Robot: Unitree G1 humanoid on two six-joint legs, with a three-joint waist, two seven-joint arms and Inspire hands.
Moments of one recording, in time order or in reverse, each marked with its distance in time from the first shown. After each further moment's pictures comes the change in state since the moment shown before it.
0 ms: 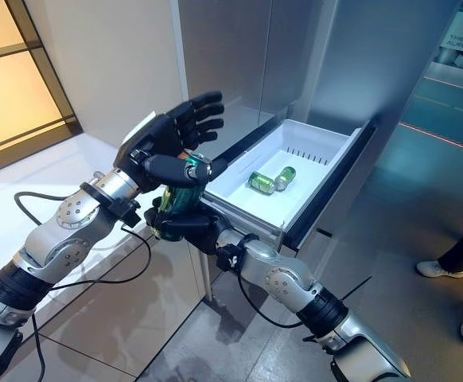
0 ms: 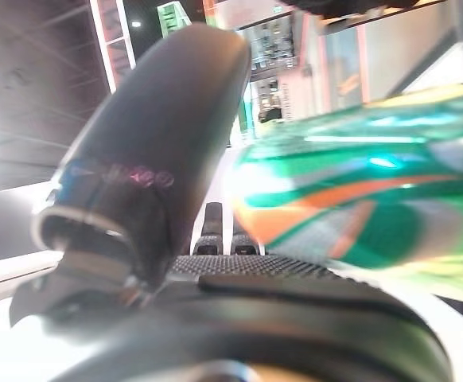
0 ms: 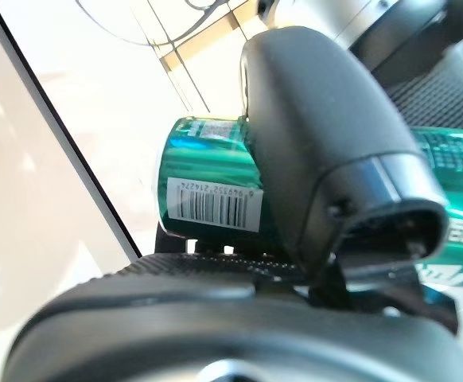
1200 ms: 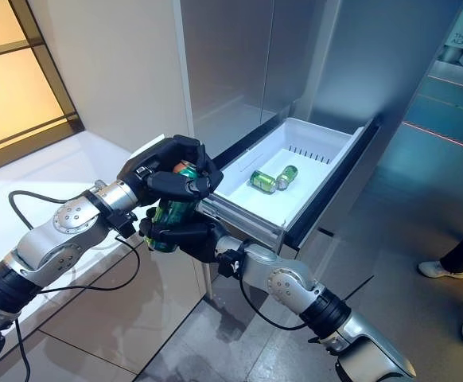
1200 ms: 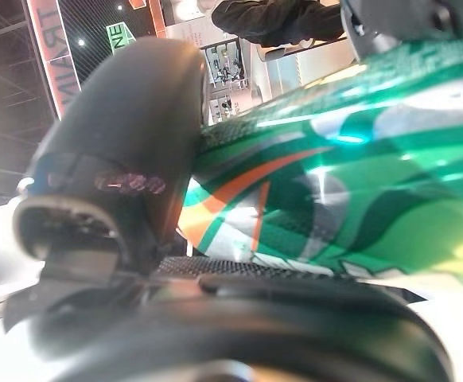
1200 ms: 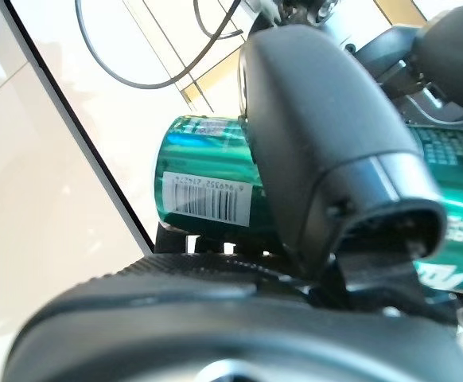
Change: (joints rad) left arm -0.001 0.119 -0.125 0.049 0.000 0.059 -0.069; right arm -0.001 -0.021 0.062 -0.001 0.132 0.000 0.066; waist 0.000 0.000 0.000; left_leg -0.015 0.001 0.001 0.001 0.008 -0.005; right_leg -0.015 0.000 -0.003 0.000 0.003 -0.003
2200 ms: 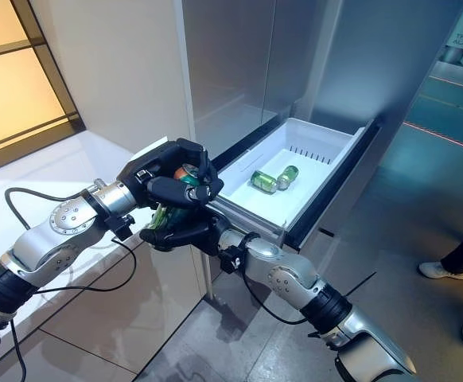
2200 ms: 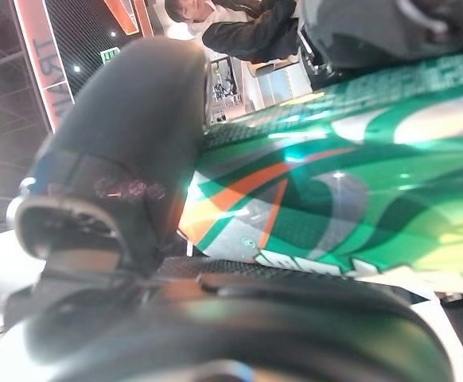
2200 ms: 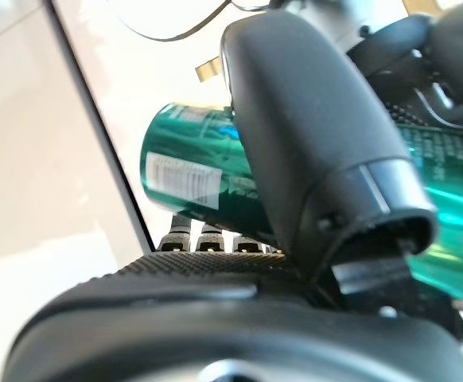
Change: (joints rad) left arm 0.000 0.028 -0.012 -0.002 0.043 -0.023 -0.067; right arm -0.025 -0.020 -0.020 -0.007 -0.221 0.022 0.024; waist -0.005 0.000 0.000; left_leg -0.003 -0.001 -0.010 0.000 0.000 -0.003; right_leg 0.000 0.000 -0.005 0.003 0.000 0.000
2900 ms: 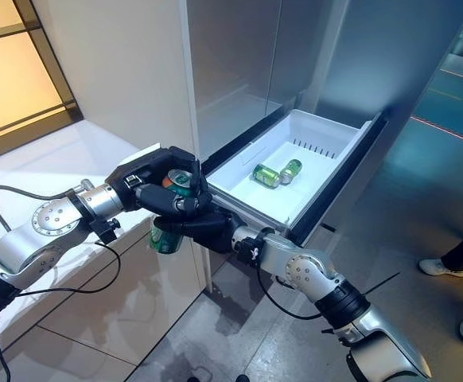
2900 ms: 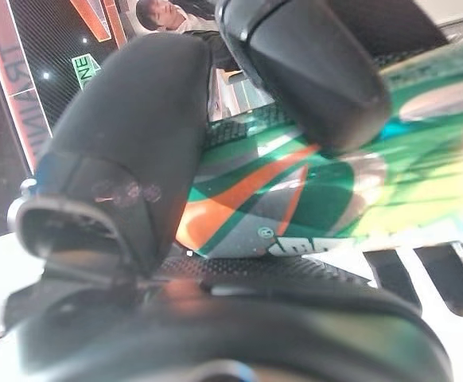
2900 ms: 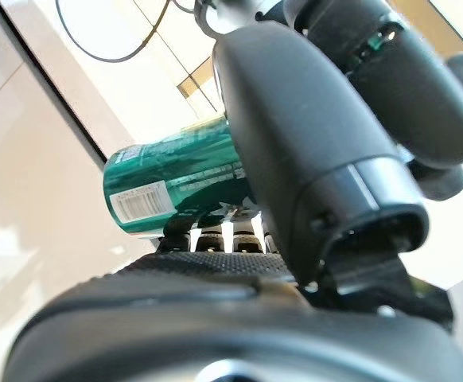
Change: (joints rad) left arm 0.035 0.090 0.028 -0.007 0.020 -0.001 -0.077; right arm 0.006 -0.030 -0.071 0.062 0.354 0.057 0.025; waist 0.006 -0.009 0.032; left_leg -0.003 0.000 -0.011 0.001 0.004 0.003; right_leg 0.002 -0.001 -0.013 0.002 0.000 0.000
